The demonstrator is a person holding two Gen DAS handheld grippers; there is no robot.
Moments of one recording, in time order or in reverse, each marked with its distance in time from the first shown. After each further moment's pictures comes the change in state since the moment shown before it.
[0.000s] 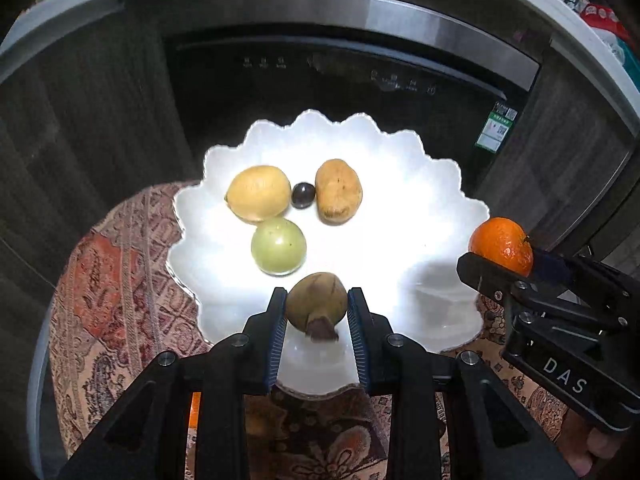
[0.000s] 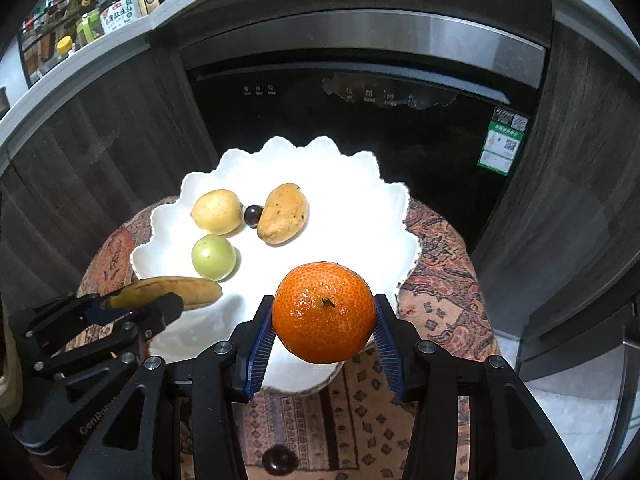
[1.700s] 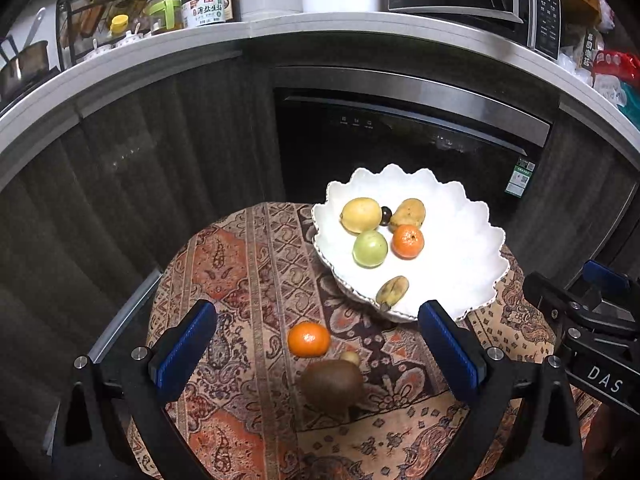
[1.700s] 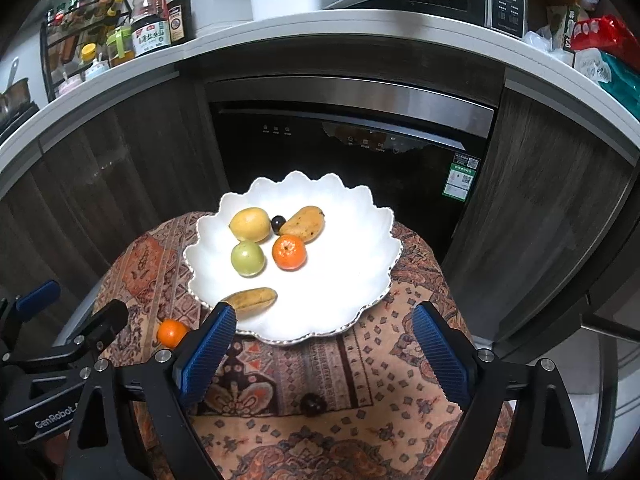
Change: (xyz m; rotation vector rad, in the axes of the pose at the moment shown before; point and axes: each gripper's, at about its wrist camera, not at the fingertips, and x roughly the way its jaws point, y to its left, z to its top) left arm -0.136 0.047 -0.058 -0.094 -0.186 0.198; right arm -0.107 0.054 -0.038 -0.022 -0.138 -0.117
